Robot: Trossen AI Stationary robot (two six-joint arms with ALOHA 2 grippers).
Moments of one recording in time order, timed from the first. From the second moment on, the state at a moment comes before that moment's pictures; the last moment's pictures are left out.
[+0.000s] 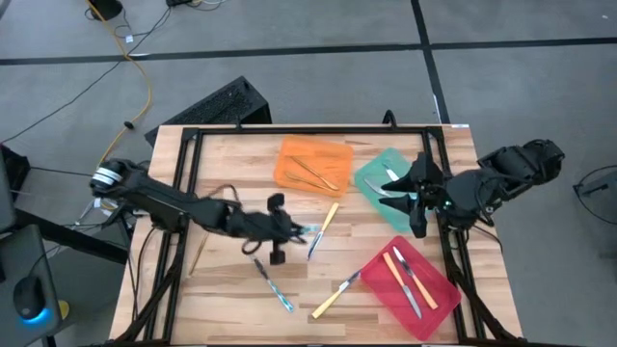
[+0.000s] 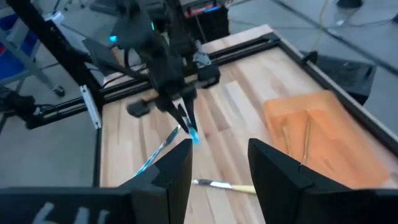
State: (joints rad) left arm -0.26 1.44 0.94 -0.06 -0.33 -0.13; right arm 0.49 1.21 1.69 -1.06 0.57 0.59
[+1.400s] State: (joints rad) left arm -0.13 1.25 0.95 0.88 -0.14 -0.10; right arm 0.19 1.49 1.51 -0.08 0.20 0.15
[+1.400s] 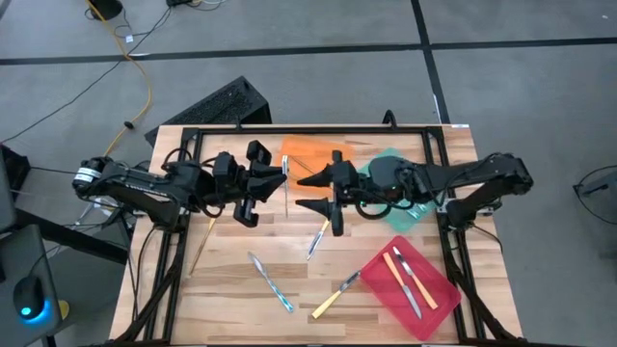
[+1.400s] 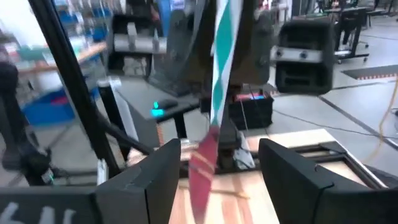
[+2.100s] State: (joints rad) left arm -0.06 1.30 0.95 0.91 0.07 -0.23; right arm 0.15 1.51 1.50 -0.01 0.10 0.13
